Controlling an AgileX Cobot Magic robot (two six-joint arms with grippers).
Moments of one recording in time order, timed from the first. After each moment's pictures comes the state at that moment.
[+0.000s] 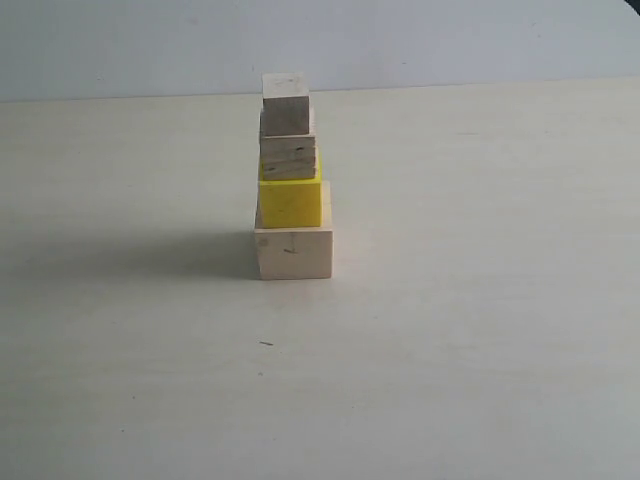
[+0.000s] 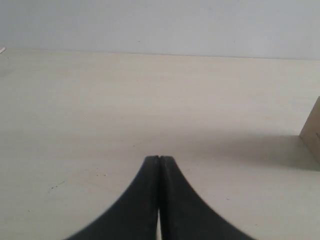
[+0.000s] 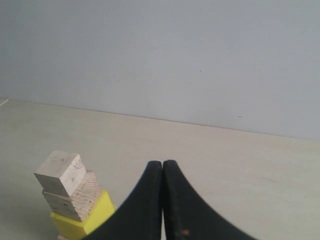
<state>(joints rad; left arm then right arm) -0.03 0.01 0.00 -0.04 0.36 0.00 0.29 0.96 -0.80 0.67 0.29 -0.55</state>
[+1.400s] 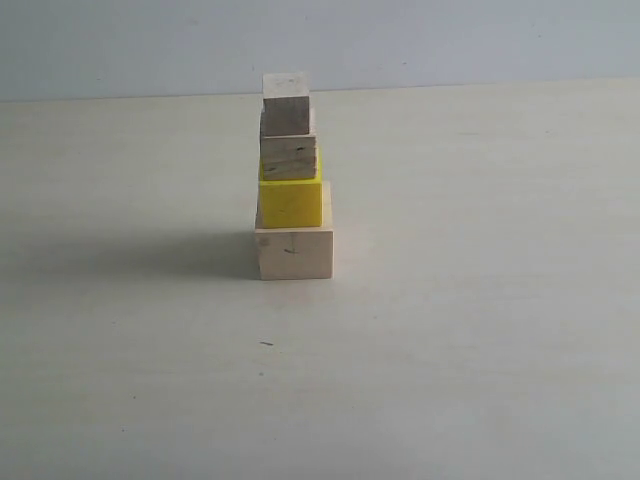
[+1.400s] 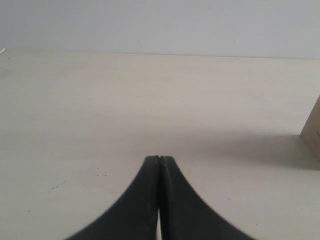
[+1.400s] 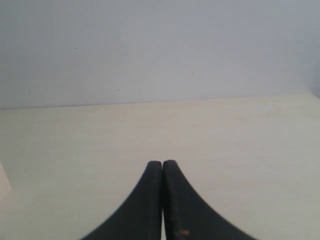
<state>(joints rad) -0.04 0.01 0.00 -0.04 0.36 0.01 0.01 0.11 -0.05 0.20 0.19 -0.16</state>
